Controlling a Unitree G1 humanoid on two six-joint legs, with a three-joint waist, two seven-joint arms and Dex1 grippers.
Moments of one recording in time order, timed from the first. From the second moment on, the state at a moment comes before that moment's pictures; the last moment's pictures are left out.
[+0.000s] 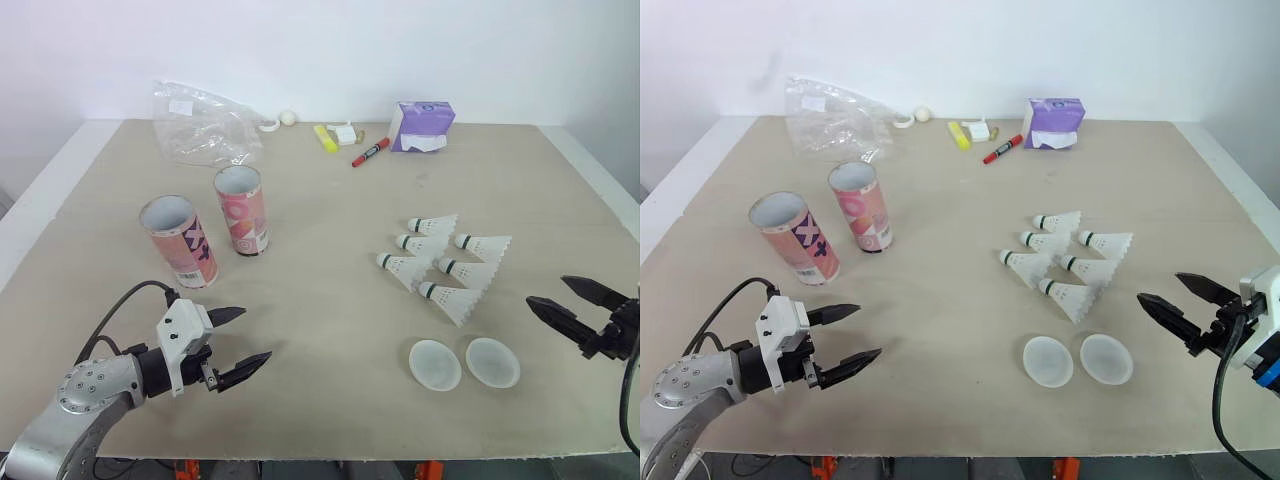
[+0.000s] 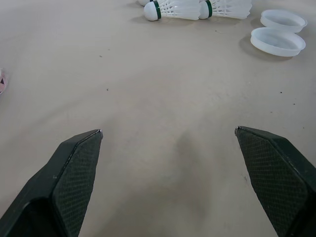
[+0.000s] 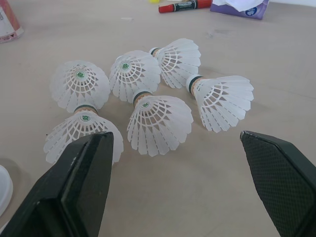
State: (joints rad) left arm 0.21 0.68 0.08 -0.60 -0.51 0.40 -0.79; right arm 0.15 -0.83 -0.66 -0.01 0.60 0.34 1.02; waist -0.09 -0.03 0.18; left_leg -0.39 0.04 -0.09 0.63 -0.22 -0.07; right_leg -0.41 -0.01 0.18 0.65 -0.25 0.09
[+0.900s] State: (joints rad) left arm 0.20 0.60 0.09 -0.58 -0.45 0.34 -0.72; right arm -0.02 -0.84 -0.57 -0.11 0.62 0.36 1.00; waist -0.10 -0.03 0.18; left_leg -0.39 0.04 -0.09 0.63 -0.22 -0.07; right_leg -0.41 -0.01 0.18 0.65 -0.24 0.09
